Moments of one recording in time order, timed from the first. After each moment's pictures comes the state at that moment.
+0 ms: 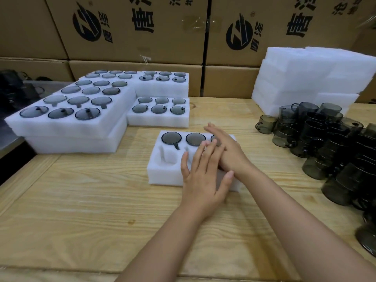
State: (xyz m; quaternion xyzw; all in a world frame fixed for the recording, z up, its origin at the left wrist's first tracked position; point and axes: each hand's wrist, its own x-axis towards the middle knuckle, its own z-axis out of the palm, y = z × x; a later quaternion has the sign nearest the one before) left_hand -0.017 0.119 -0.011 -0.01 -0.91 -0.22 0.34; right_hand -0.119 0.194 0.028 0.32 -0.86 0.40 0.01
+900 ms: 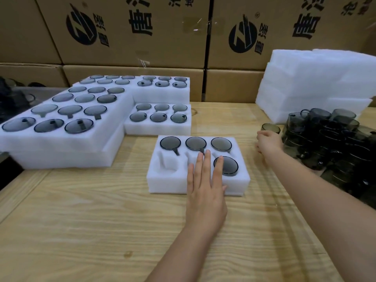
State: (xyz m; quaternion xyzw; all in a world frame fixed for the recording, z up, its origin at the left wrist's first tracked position) left_hand -0.043 0.113 -0.020 0.04 -0.93 -0.14 0.33; right_hand -0.268 0.237 0.002 -0.11 -0.83 0.55 0.05
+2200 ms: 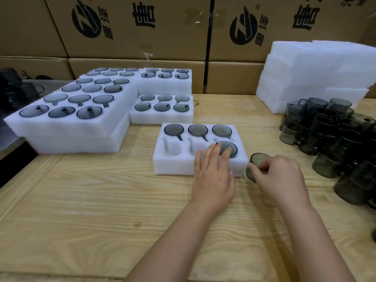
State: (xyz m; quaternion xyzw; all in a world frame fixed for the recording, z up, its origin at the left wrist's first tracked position) left_hand -0.031 0.117 -0.021 -0.03 -0.92 -0.18 0.35; right_hand -0.082 0.261 0.013 0.08 -0.97 0.20 0.15
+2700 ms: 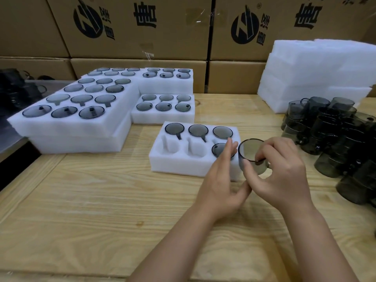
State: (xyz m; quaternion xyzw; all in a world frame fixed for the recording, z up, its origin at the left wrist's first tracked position) left_hand -0.017 0.122 -0.013 -0.13 -0.82 -0.48 0.28; right_hand -0.054 0.248 0.035 0.31 -0.80 0.29 0.41
